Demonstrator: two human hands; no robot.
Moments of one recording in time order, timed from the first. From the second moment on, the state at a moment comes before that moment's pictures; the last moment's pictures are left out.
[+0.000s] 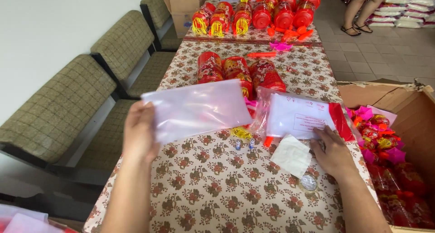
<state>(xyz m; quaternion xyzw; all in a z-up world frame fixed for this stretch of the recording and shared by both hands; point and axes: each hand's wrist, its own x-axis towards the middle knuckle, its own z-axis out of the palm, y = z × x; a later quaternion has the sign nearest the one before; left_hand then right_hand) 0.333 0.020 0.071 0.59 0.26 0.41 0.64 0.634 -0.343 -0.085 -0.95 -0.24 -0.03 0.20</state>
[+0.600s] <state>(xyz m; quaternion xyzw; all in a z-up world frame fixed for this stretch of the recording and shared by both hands) 0.316 0.014 0.006 0.84 0.41 0.34 0.08 0.637 -0.346 -0.070 -0.92 -0.25 0.02 0.29</state>
